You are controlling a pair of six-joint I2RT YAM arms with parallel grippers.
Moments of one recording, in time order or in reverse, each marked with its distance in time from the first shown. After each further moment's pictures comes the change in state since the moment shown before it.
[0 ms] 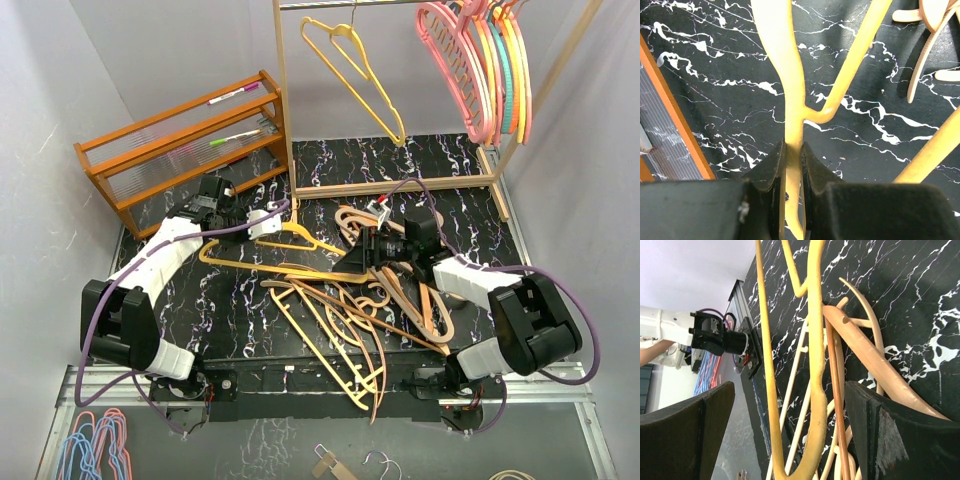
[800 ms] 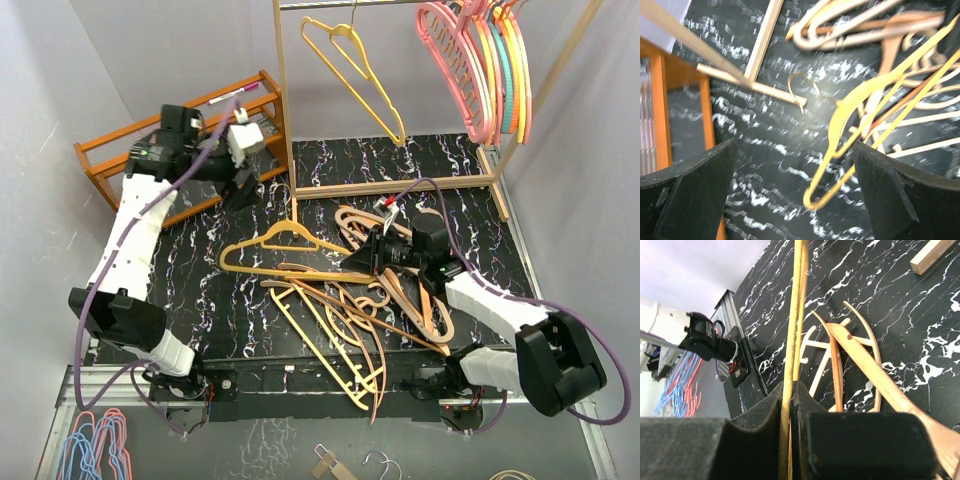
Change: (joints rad) left arm 0.045 0.101 0.628 -0.321 0.271 -0.355; right arm 0.046 -0.182 -0.041 -0.027 0.117 -0.061
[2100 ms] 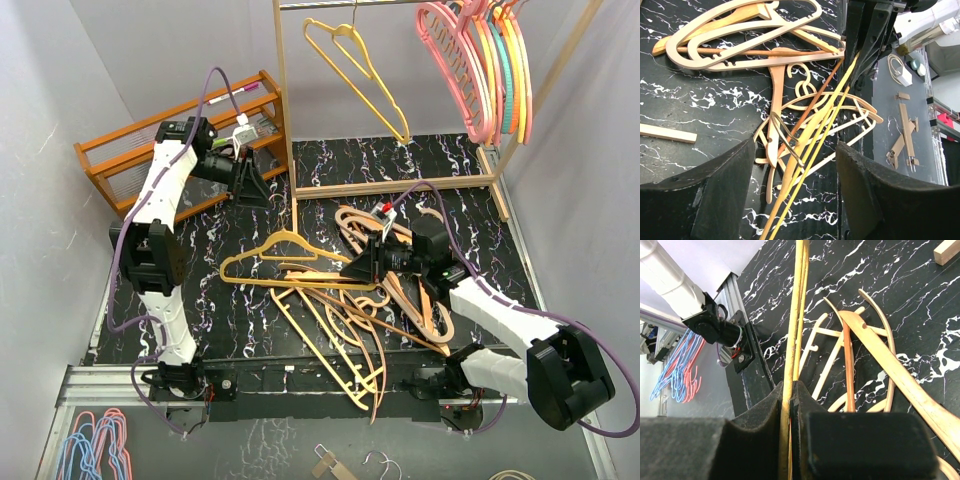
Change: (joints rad) left arm 0.117 0.439 0.301 -0.513 0.651 0.129; right arm 0.044 -0.105 -0.011 -0.117 -0.009 -0.078
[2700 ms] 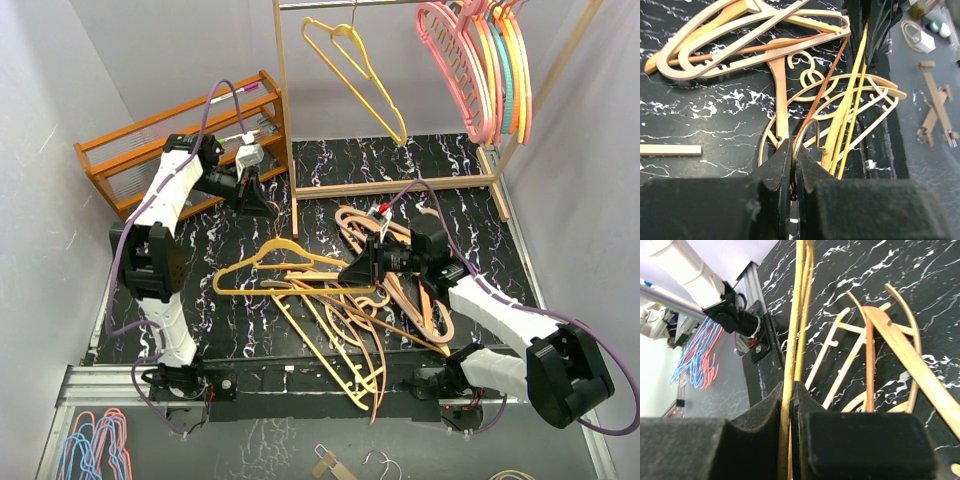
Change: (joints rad) left arm -0.041 -0.023 -0.145 0.002 0.001 0.263; right arm 0.006 0.006 0.023 -0.010 -0.069 0.019
